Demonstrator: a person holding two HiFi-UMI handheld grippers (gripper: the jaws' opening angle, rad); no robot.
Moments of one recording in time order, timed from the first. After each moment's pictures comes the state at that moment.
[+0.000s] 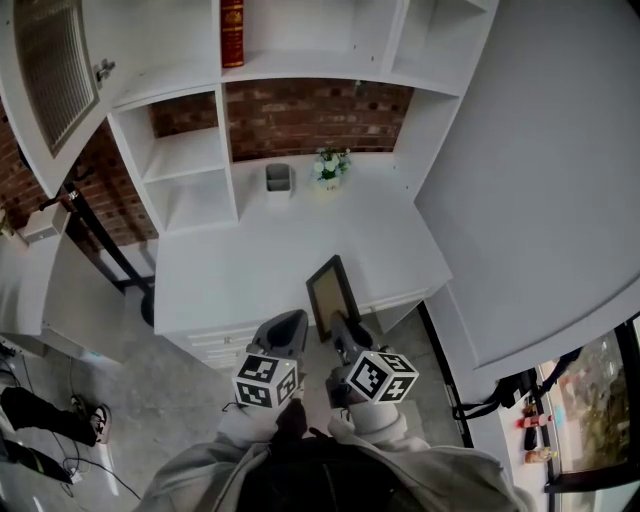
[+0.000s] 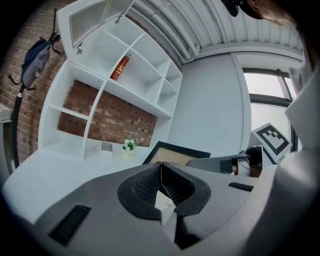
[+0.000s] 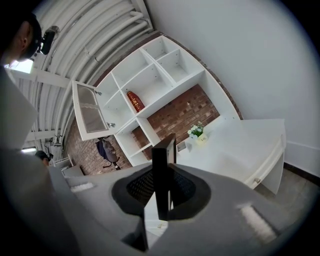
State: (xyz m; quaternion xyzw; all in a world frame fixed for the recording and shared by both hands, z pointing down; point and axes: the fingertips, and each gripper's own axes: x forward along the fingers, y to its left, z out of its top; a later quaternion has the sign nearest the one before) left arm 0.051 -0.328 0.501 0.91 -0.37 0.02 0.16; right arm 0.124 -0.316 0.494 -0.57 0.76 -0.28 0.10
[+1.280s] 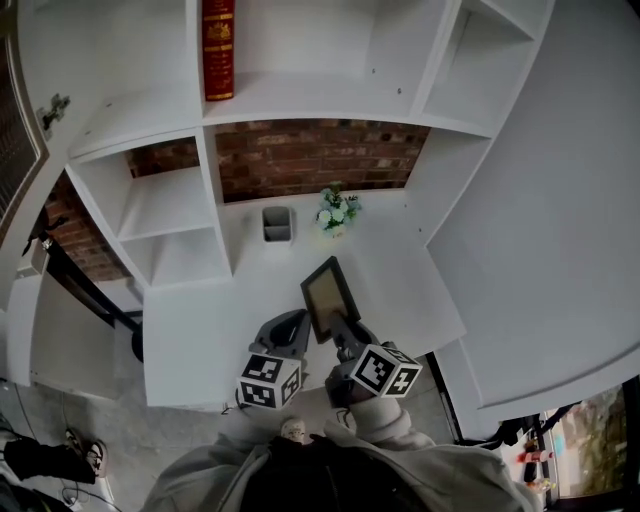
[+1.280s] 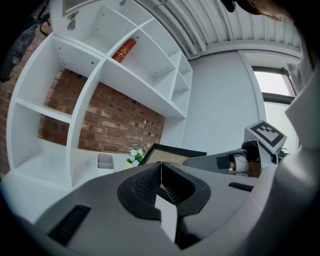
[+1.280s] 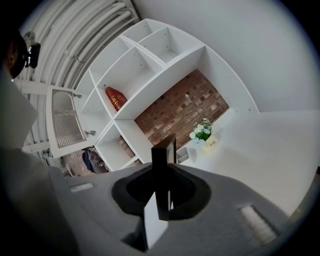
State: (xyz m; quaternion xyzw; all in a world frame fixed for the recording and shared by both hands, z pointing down) left arm 0.076 -0.546 0.501 0.92 -0.37 0.02 0.14; right arm 0.141 -0.538 0.496 -0.56 0.76 -0.32 0.12
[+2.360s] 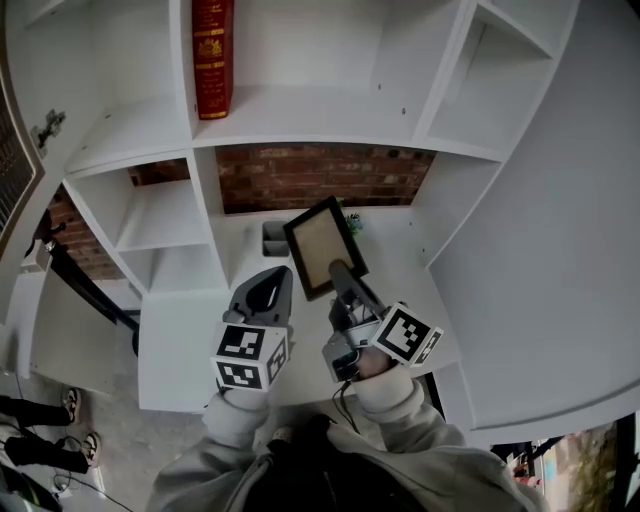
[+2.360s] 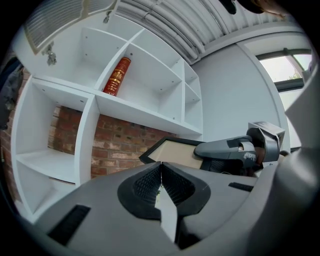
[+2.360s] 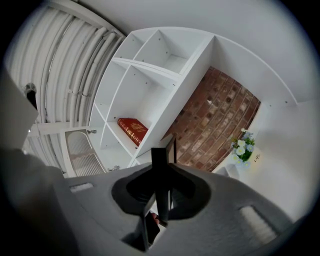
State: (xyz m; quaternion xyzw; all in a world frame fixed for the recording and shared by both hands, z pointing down) left arm 0.067 -0.630 0.373 0.89 -0.45 0.00 0.07; right arm 0.151 -0.625 0.339 -0.43 0.81 -0.32 0.25
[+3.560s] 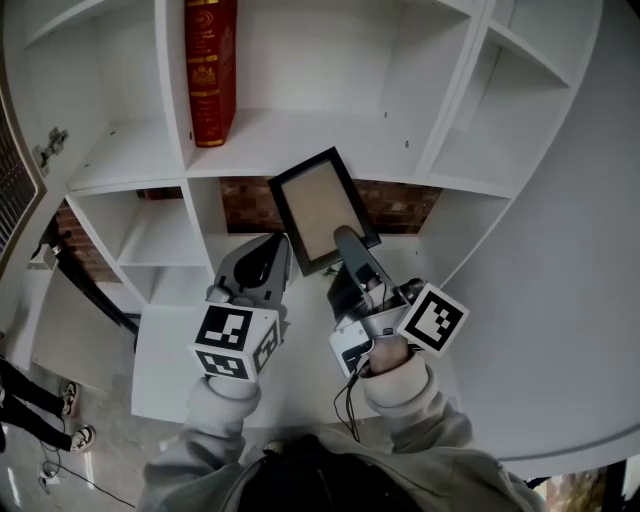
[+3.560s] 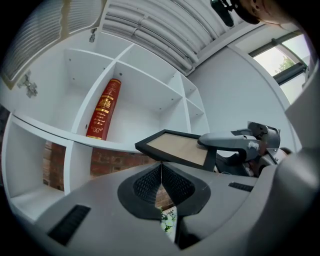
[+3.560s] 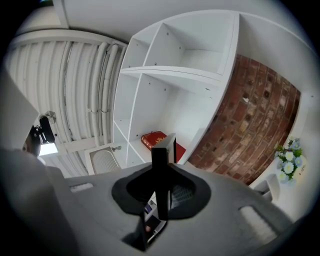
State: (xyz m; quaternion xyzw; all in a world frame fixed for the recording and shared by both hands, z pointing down) left arm 0.081 -0.684 0.258 0.87 -0.48 -0.05 -0.02; right arm 0.166 -0.670 0.215 -0.30 0.85 -0.30 0.31
